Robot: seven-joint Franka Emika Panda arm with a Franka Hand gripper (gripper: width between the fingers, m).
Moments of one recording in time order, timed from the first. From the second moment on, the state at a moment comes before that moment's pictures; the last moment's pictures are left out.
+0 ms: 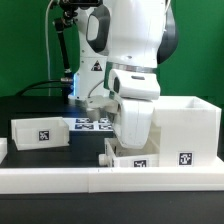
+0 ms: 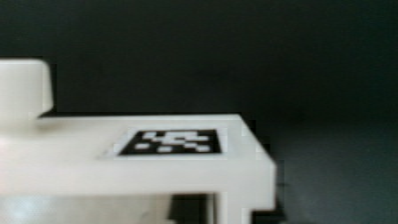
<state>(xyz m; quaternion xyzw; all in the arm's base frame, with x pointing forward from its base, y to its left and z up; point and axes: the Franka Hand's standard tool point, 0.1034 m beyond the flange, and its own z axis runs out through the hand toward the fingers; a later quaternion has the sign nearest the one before) 0.547 0.006 0.008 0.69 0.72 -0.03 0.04</state>
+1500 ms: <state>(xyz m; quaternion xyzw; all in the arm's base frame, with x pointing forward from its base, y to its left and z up) 0.609 -0.026 0.073 0.67 0.73 -0.06 0.06</state>
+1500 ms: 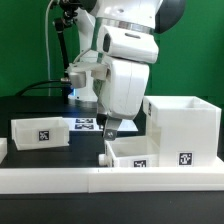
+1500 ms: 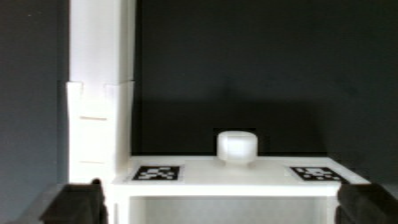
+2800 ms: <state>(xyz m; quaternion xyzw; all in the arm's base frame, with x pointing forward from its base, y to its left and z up) 0.594 -0.045 0.031 0.66 0.75 0.02 -0.11</state>
